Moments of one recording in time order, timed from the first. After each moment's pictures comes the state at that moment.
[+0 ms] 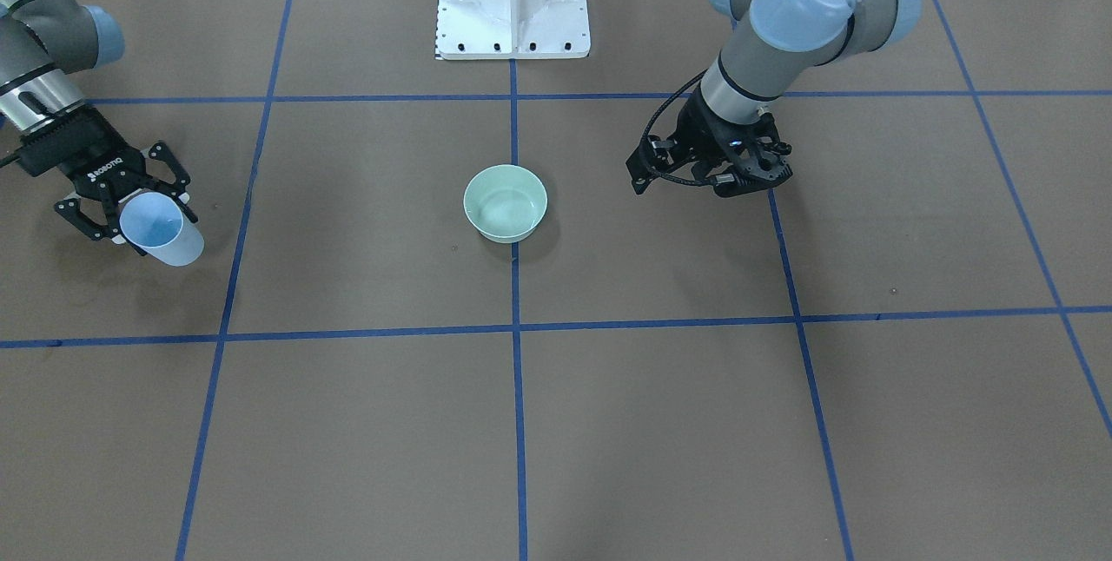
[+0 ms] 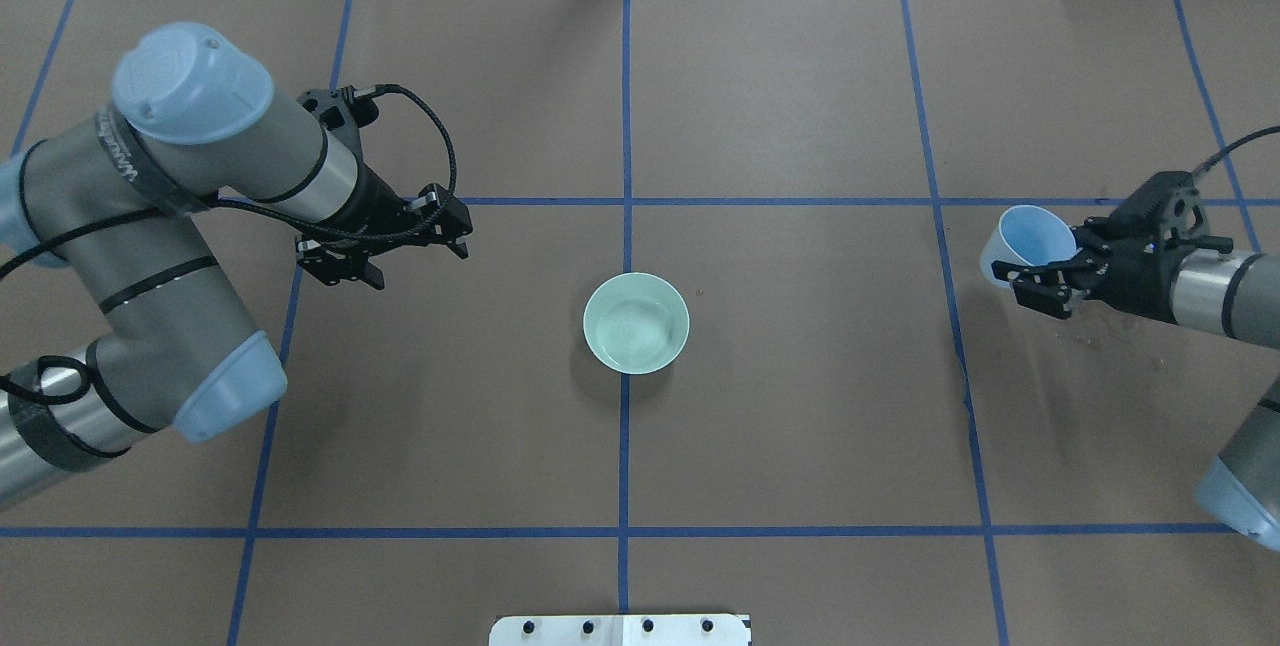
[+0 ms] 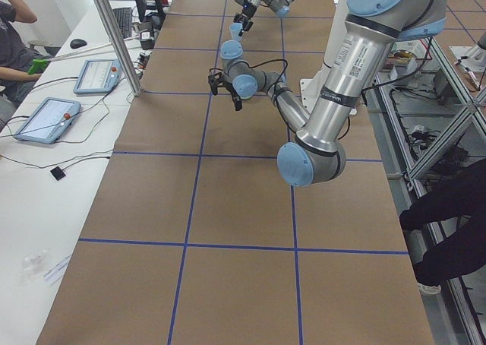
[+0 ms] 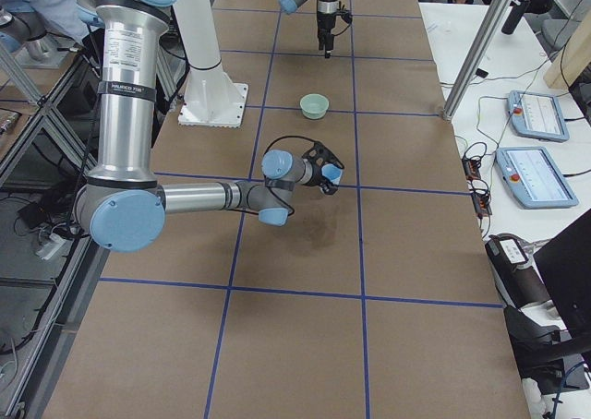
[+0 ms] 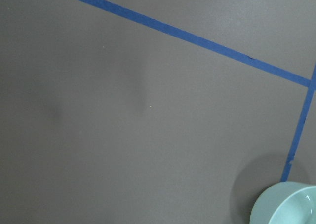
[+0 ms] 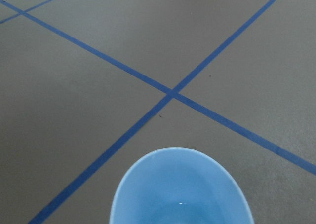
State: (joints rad) left arm -0.75 -2.01 -1.81 -1.76 -2.17 -1.39; right arm 0.75 -1.65 1.68 -0.30 1.73 0.58
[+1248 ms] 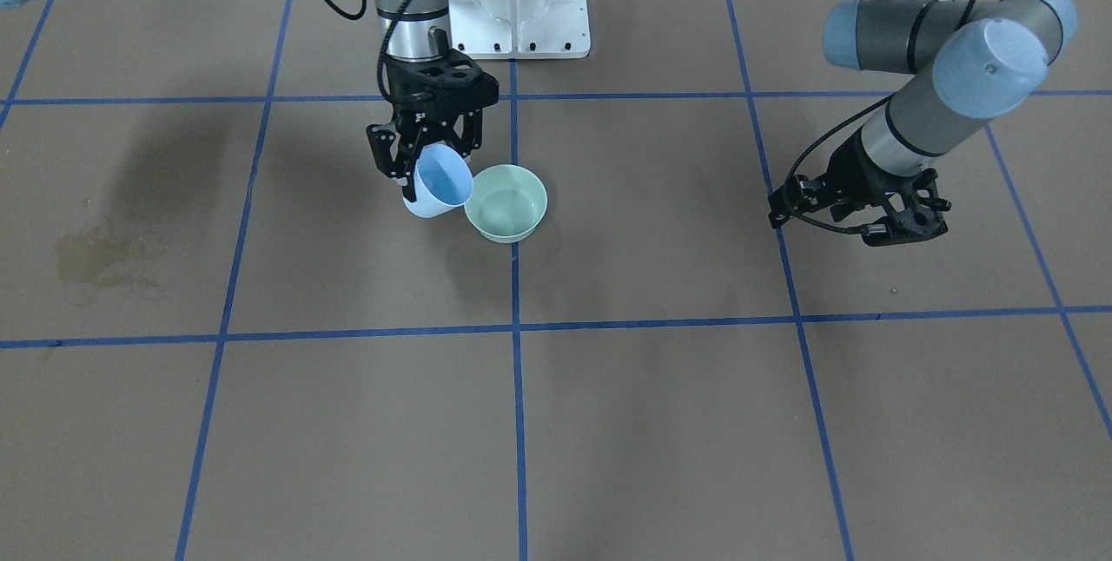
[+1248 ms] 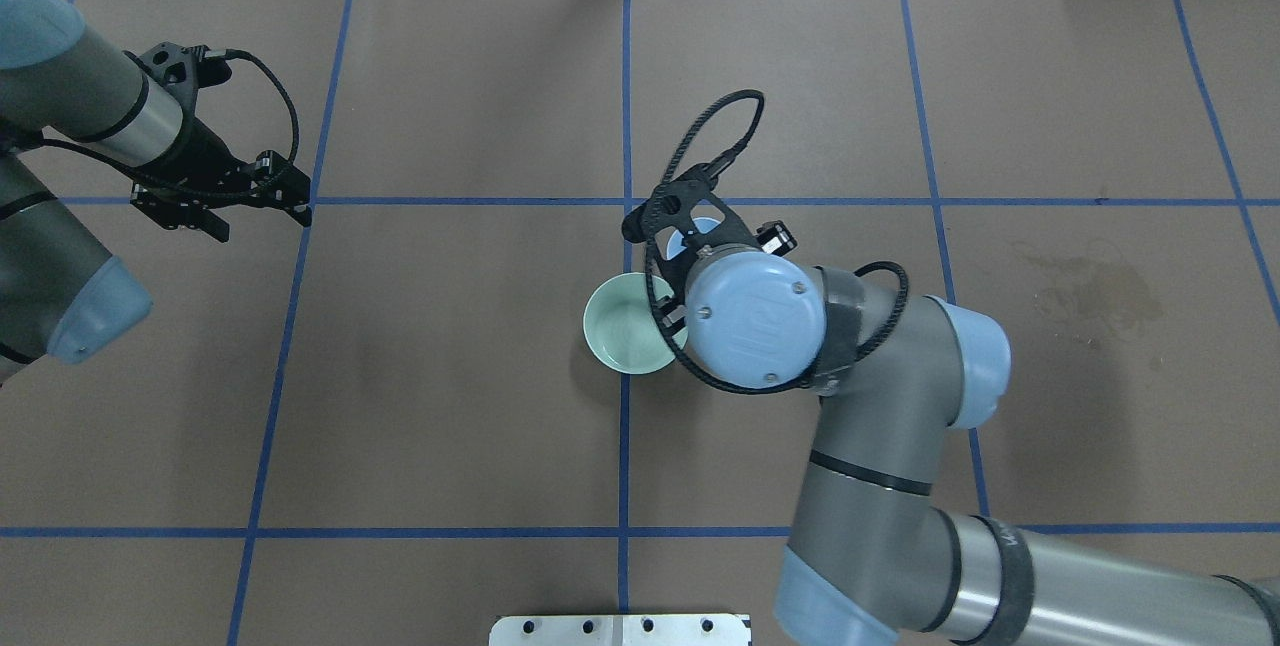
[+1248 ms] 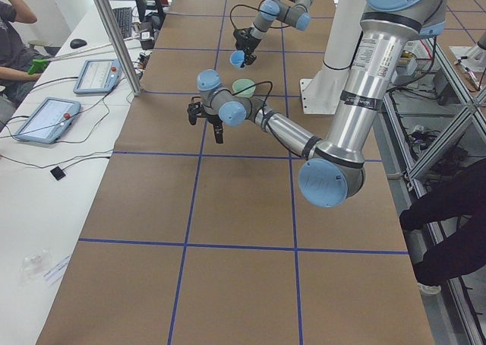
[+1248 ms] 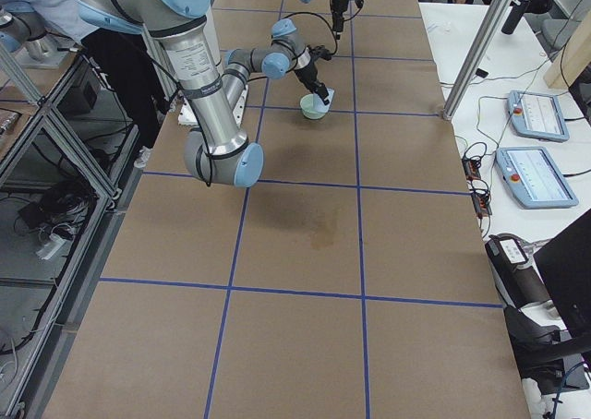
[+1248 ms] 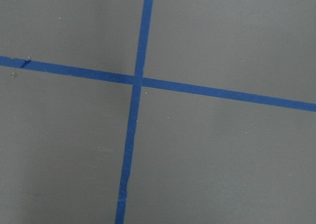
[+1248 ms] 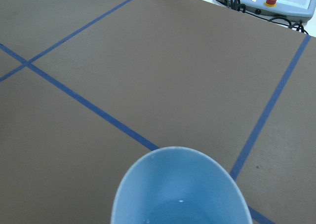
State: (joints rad) left arm -0.93 -1.87 -1.73 -1.77 -2.27 -1.02; right arm 0.38 -0.91 1.84 -1.72 1.36 0.66
